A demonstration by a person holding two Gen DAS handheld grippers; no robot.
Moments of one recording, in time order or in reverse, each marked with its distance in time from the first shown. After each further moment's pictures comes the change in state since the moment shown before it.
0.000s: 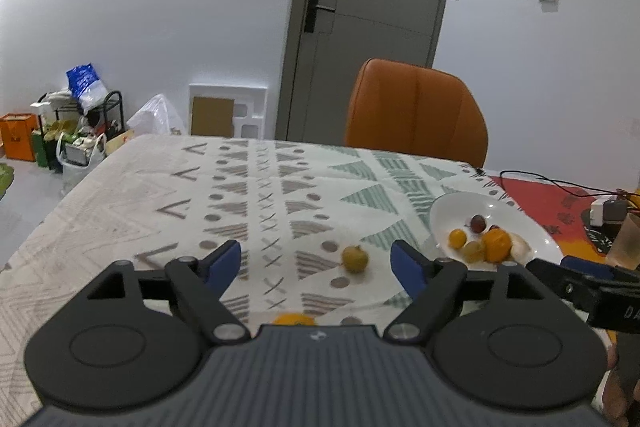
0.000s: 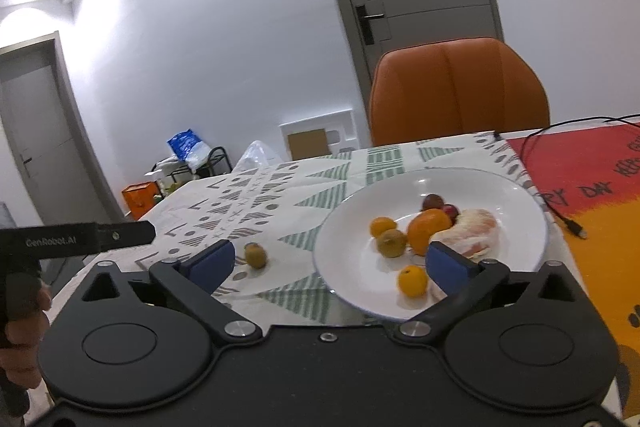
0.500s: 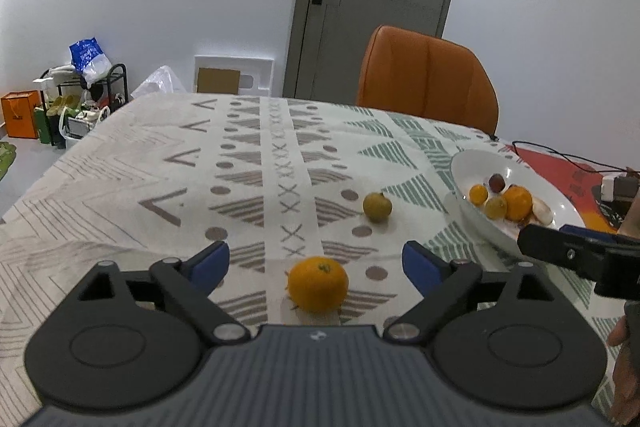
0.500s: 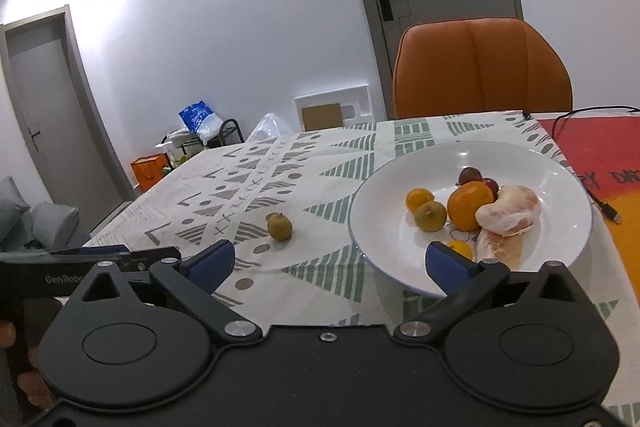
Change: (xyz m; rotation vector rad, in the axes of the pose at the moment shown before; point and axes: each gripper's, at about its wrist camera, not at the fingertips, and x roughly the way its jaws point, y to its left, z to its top) left arm 0.015 0.016 -0.033 -0.011 0.072 0.007; right arm 0.020 0.024 -0.011 -0.036 0.074 0.026
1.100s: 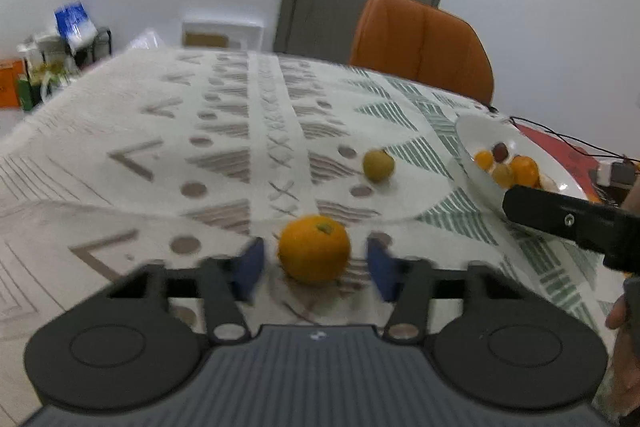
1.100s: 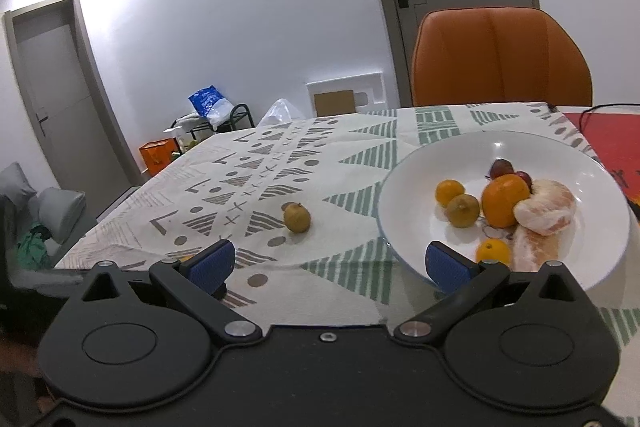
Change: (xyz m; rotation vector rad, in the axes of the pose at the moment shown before) left arm 0.030 0.007 -0.014 -0.022 0.088 -0.050; right arm 0.024 0.014 0.001 -0.023 0.038 0.032
